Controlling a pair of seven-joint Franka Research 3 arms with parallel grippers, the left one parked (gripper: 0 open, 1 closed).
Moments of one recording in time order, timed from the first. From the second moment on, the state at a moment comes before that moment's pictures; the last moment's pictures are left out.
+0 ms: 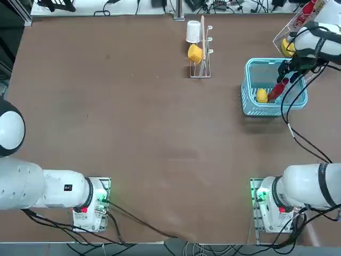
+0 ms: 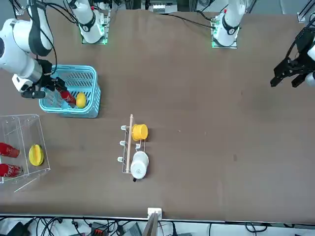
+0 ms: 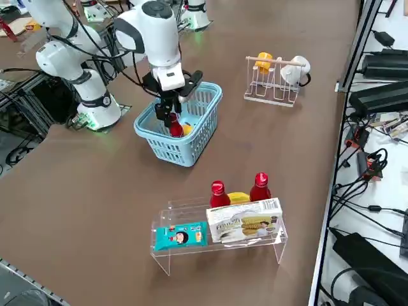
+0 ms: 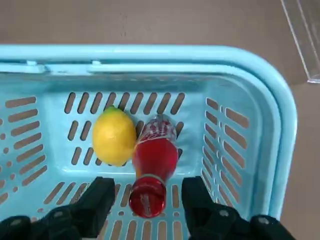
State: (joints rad) arm -0.15 -0.06 -0.02 -2.35 0.00 2.16 -0.14
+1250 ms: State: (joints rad) arm -0.15 -0.04 -0.02 -2.34 0.00 2.16 -0.14
